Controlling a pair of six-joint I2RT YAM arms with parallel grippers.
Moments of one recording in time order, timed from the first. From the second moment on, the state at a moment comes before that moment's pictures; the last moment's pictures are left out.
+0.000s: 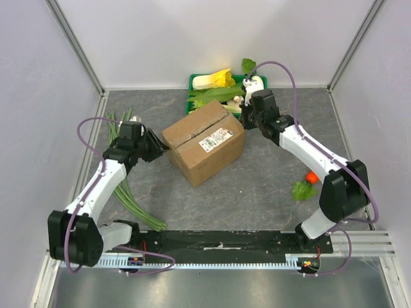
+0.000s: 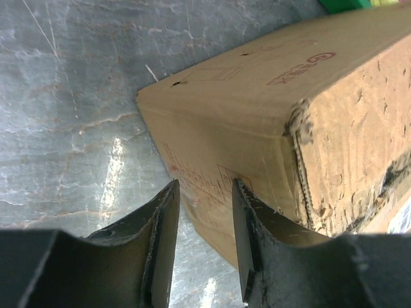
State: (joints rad) left arm -0.19 1.16 0.83 -0.43 0.16 -0.76; right arm 0.45 1.63 1.33 -0.28 0.05 0.12
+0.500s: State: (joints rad) left arm -0.09 1.33 1.03 -0.47 0.04 -0.68; right arm 0.81 1.34 1.13 -0.46 0.28 0.25
